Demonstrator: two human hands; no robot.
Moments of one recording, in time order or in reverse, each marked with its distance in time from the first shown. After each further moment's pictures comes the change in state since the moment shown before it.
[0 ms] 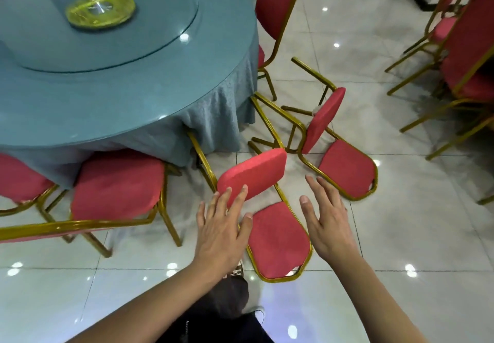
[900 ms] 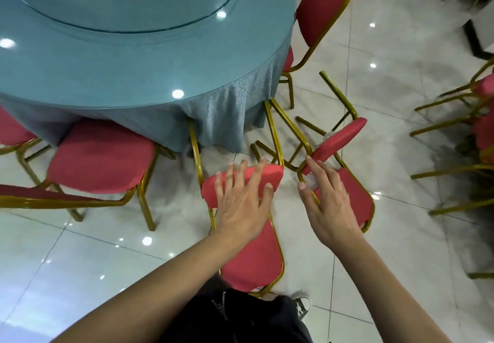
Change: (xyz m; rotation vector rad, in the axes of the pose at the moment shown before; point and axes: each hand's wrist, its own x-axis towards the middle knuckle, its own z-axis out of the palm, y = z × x) left_hand 0.148 0.089 0.019 -0.153 0.154 -0.178; right_hand 0.169 0.015 -0.048 -0.187 -0.194 -0.223
